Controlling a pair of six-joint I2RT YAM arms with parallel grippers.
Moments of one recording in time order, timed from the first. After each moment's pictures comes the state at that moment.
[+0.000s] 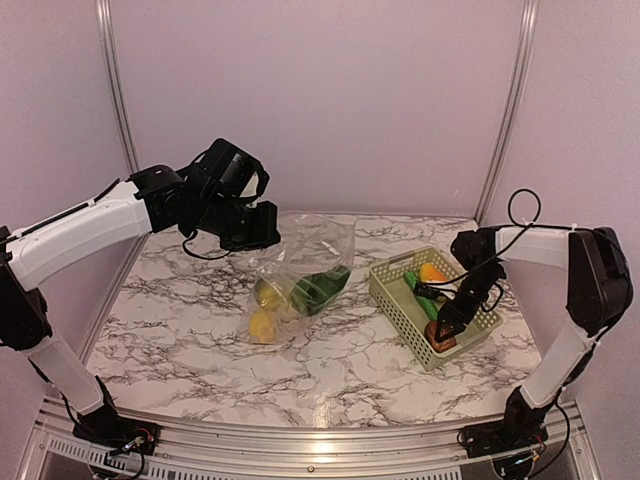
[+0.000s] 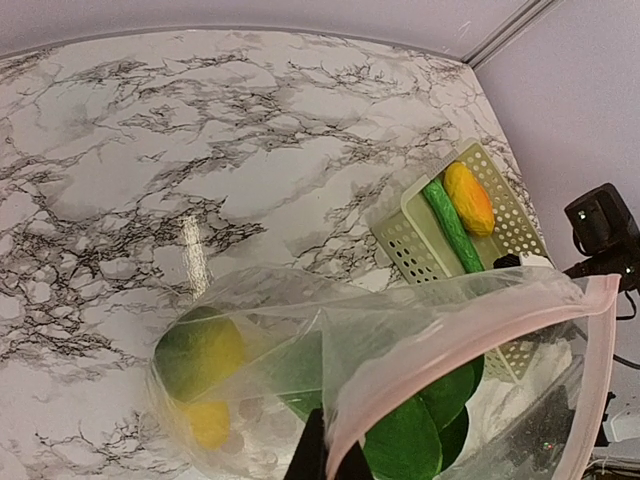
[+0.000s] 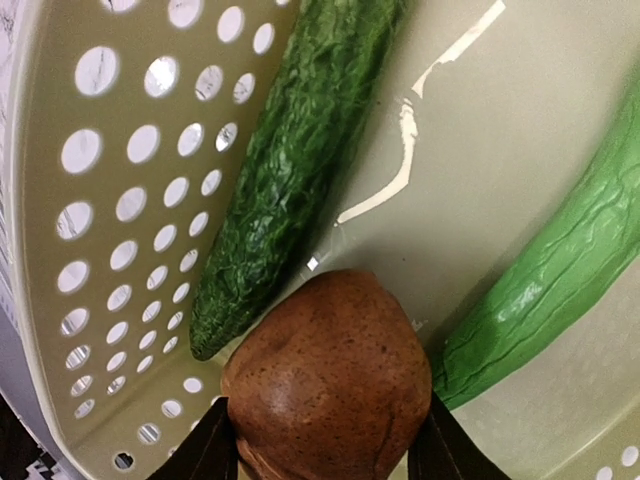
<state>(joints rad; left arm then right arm) -0.85 1.61 1.60 -0.76 -0.08 -0.67 0.21 1.67 1.07 -1.05 -0.35 -0.64</state>
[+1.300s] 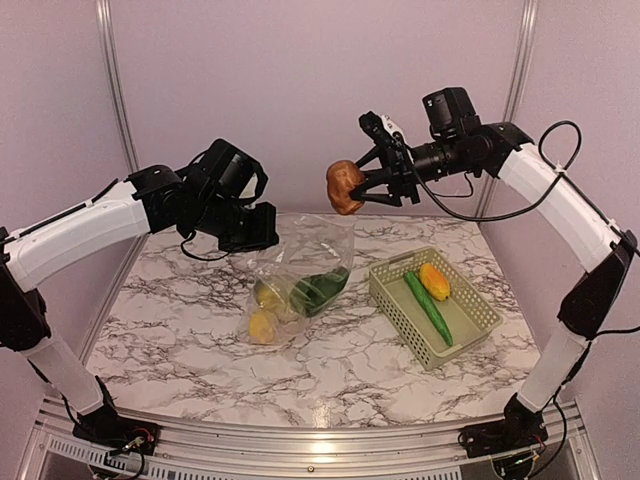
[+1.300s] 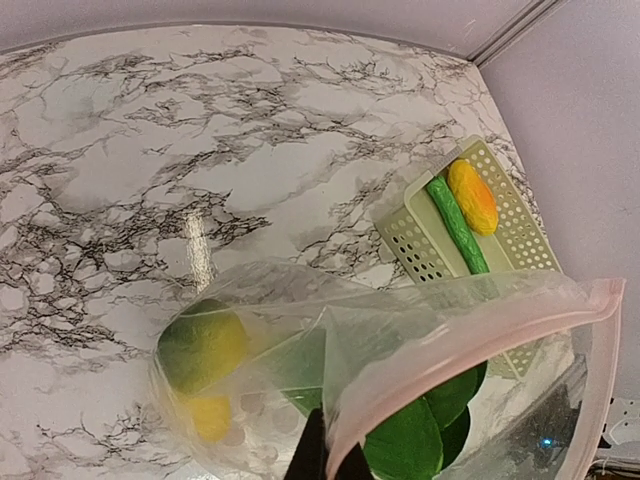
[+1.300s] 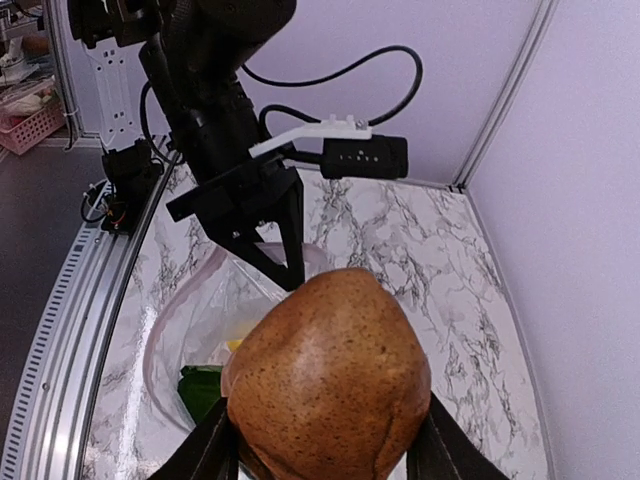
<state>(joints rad) -0.86 1.60 1.60 -0.78 -0.09 -0.68 0.54 1.70 1.96 -0.91 -0.84 -0.69</state>
